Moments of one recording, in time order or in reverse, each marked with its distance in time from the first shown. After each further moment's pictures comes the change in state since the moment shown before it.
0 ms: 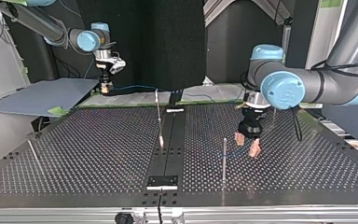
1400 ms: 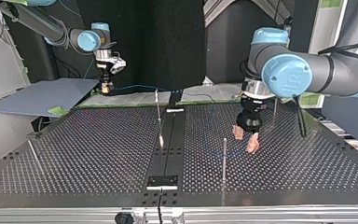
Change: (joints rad) left arm -0.043 0.090 -0.007 -0.101 -0.033 0.068; right arm 0.003 0.000 0.000 0.000 0.000 -0.001
